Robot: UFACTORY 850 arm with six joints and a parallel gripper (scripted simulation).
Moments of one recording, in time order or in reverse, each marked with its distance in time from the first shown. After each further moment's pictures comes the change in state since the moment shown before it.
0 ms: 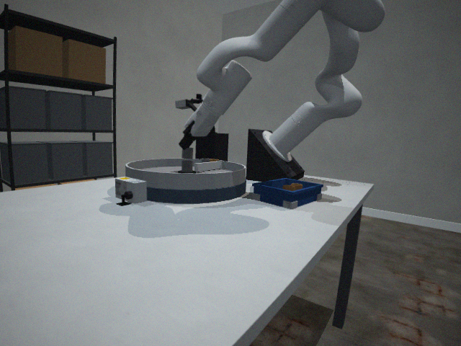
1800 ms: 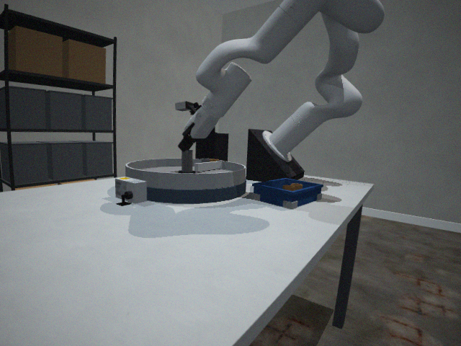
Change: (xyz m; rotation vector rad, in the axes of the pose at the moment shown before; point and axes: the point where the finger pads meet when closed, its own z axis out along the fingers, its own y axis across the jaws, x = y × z) arm -0.004 0.000 0.005 0.000 0.000 0.000
